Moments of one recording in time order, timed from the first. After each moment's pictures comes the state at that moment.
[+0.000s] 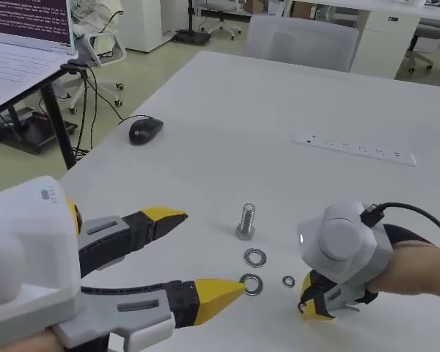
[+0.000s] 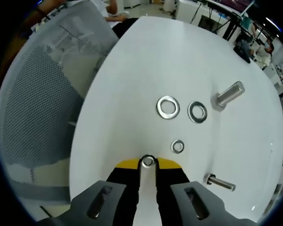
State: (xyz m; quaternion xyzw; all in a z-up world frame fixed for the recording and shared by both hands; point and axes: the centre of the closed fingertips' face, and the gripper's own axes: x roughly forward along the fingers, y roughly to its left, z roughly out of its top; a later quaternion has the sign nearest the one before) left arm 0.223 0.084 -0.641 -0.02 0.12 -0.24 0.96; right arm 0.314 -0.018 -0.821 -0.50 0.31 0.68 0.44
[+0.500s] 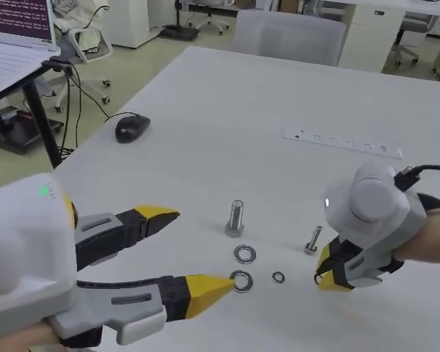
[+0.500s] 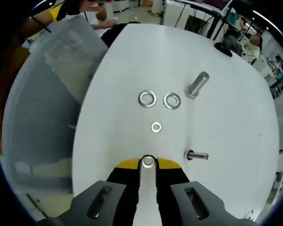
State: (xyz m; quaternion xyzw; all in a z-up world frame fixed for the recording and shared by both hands) left arm 0.239 0.087 -0.653 -0.01 0.14 -0.25 0.96; right arm 0.351 -0.046 -0.778 -0.49 0.32 0.65 0.48
